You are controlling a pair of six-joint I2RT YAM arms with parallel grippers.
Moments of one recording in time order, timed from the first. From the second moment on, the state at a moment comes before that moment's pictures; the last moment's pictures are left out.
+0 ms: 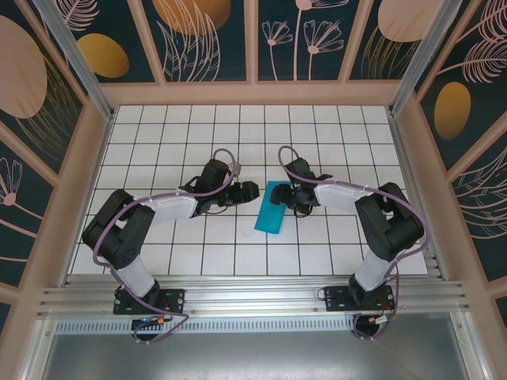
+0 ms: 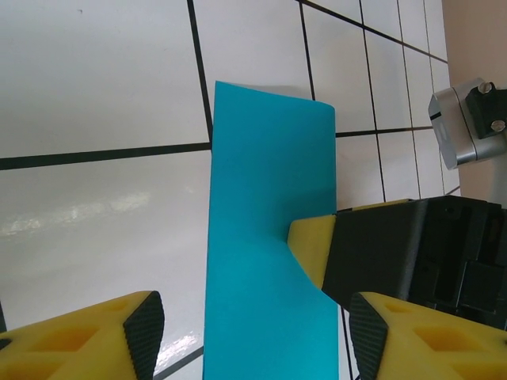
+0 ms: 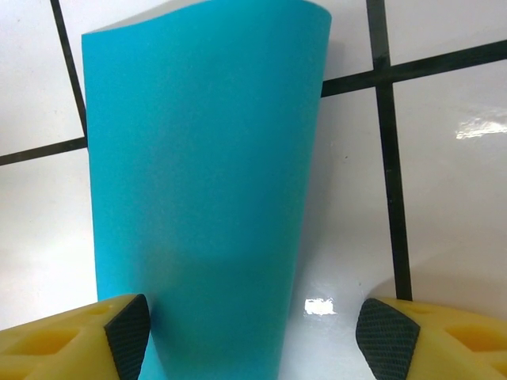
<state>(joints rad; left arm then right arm) -0.60 1.70 0.83 0.16 0.41 -0.79 0.55 1.72 0.91 -0.34 -0.11 0.76</state>
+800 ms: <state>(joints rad) -0.64 1.82 0.93 0.14 0.44 -0.81 0.56 1.74 0.93 -0.36 -0.08 0.75</state>
